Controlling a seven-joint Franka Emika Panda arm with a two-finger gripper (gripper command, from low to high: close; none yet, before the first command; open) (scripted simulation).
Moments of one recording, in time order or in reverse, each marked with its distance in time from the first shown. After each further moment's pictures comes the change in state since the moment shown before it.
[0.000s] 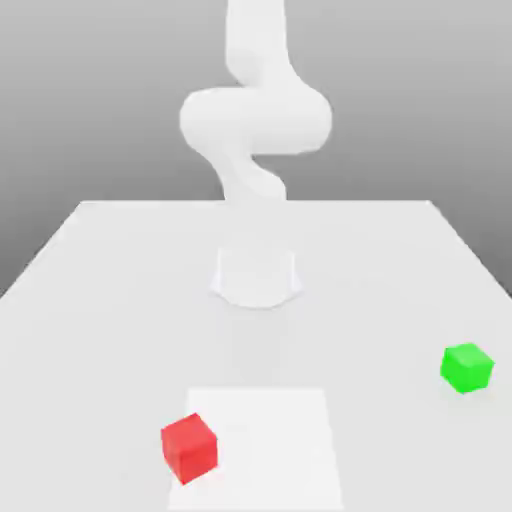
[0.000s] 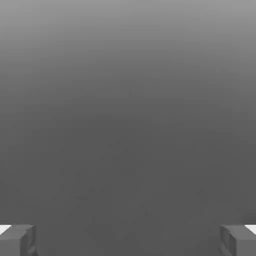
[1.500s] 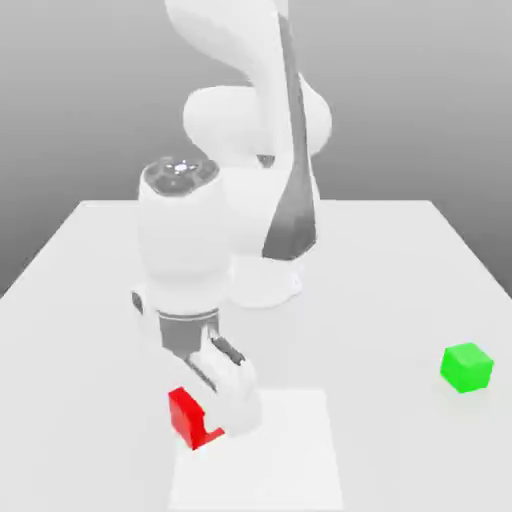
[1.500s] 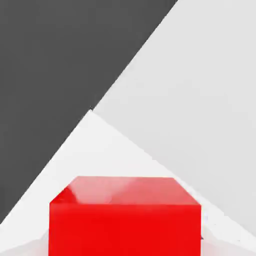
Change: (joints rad) arm -0.162 0.813 0.176 -0.278 -0.015 0.373 0.590
